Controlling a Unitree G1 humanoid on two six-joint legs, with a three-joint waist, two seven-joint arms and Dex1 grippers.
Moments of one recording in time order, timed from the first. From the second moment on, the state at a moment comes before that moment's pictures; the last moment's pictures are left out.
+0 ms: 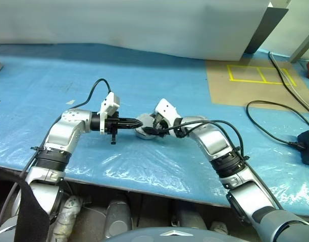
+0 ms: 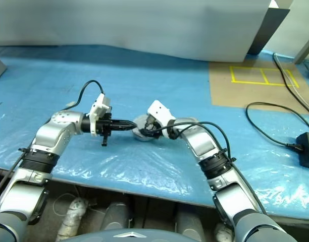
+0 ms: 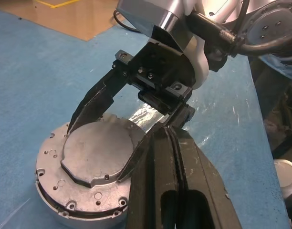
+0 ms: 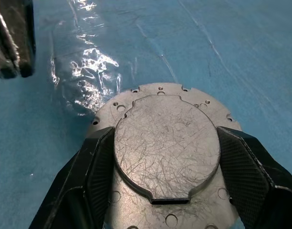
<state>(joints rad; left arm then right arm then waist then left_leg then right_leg) -0.59 0.56 -0.13 0.22 -0.44 0.40 -1.32 -0.62 -0.29 0.39 0.09 0.05 0.58 0.72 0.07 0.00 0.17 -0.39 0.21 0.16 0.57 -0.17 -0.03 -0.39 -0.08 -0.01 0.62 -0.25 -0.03</state>
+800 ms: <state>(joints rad) -0.59 0.55 -0.13 0.22 -0.43 0.40 -1.31 -0.69 -0.23 0.37 0.14 0.06 0.70 0.71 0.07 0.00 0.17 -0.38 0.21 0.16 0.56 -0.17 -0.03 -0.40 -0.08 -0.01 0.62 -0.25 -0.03</state>
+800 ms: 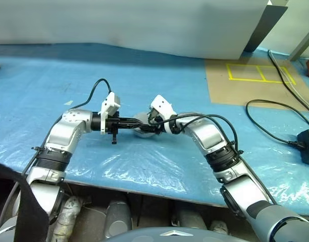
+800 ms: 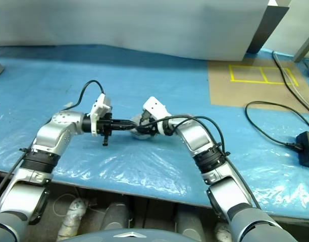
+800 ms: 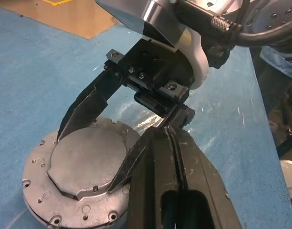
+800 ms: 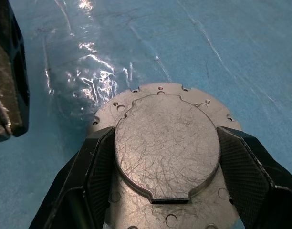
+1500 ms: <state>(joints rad) -0.61 0.55 -0.14 0.45 -0.27 0.27 -1.24 -0.66 -0.24 0.43 0.17 0.00 0.59 0.69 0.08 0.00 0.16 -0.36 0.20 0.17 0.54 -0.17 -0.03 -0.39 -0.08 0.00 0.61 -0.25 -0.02</state>
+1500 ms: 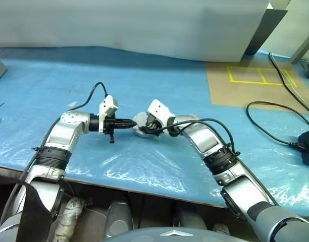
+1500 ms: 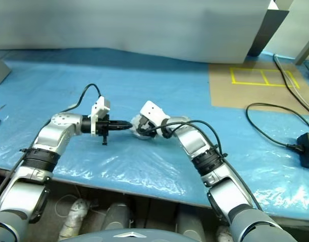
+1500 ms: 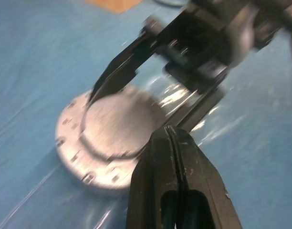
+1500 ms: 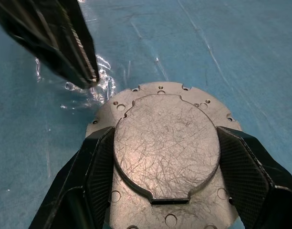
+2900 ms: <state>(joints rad) -0.73 0.45 -0.16 0.71 -0.13 0.02 -1.24 -0.56 -0.33 0.32 0.09 0.05 0.47 0.77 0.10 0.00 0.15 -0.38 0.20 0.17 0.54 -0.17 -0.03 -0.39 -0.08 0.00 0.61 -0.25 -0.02</state>
